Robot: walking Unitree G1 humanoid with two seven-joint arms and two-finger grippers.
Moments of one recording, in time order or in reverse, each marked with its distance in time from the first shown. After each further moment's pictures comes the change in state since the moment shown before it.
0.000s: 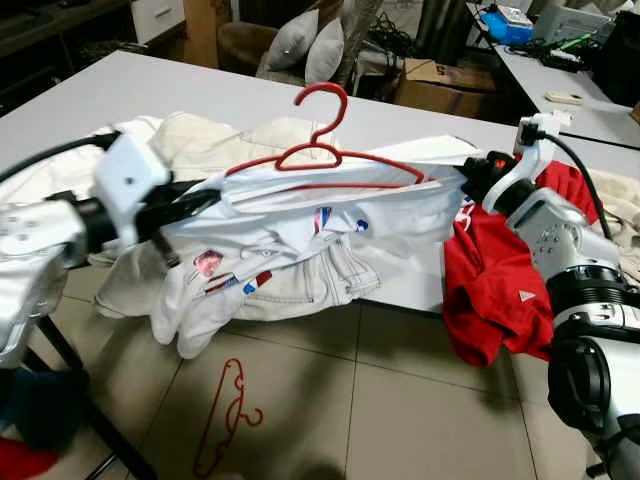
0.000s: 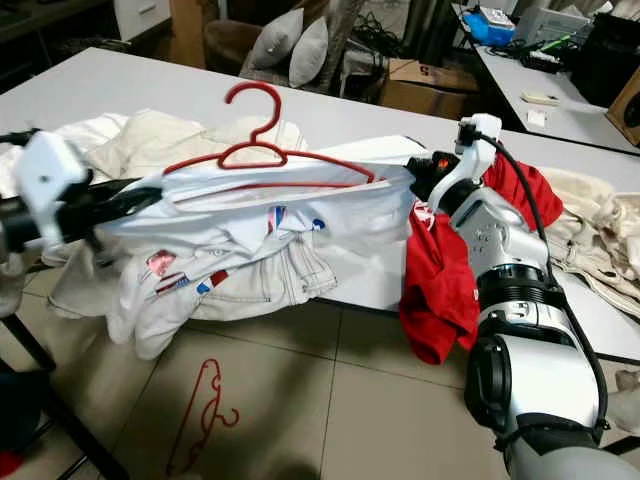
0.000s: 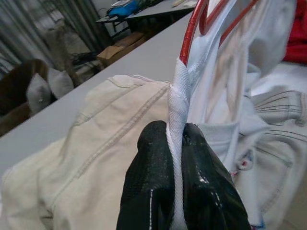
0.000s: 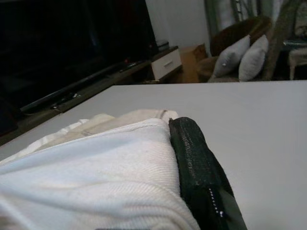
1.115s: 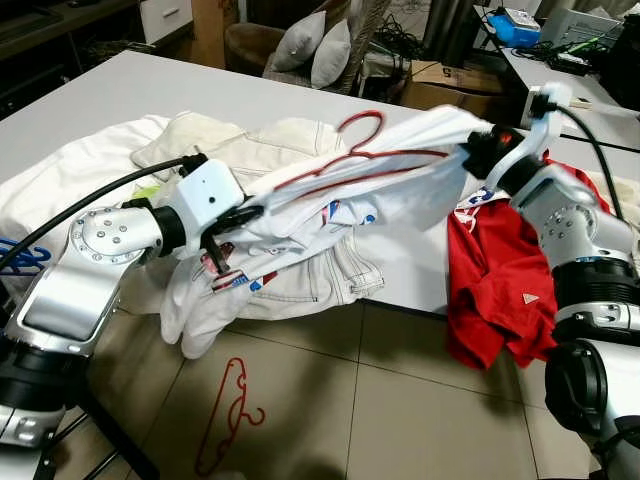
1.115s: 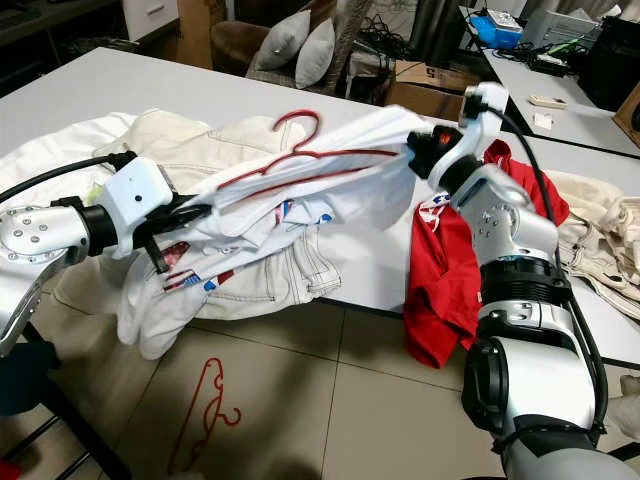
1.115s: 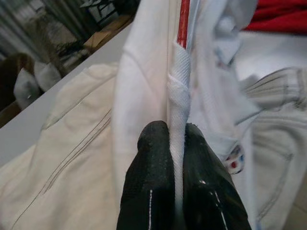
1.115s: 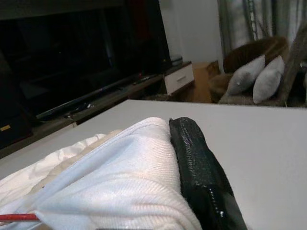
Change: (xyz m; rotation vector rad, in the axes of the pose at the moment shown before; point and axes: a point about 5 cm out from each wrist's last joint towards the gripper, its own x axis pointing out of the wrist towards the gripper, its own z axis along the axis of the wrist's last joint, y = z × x) left arm 0.044 -0.023 -0.007 0.076 0.078 -0.061; right arm 0.006 0.021 0.028 -0.032 -0.063 0.055
